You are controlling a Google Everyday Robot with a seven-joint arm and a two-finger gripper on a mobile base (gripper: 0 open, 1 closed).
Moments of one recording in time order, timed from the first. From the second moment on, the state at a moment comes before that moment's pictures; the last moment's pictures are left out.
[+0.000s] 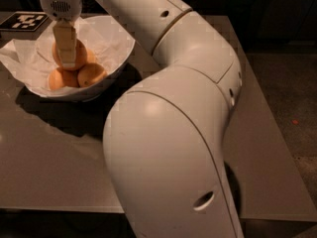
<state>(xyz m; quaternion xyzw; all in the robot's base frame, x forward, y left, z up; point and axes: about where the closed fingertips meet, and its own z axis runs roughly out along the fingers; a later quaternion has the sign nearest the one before) 0.643 0.226 0.944 -0.78 0.61 0.00 0.14</state>
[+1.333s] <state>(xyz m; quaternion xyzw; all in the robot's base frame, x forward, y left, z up) 0.658 0.245 0.926 -0.78 0.60 0.02 0.16</state>
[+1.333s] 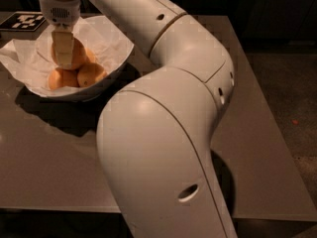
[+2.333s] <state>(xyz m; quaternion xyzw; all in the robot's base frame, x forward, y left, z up) 0.636 0.239 0.963 -0.79 0.57 -0.01 0.21</state>
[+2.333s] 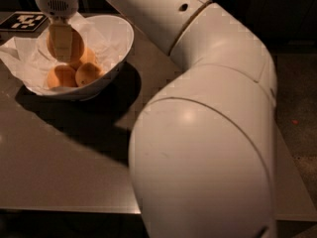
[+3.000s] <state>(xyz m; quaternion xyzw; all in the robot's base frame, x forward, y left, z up) 0.592 0.221 0.995 -0.81 0.53 0.00 0.25</state>
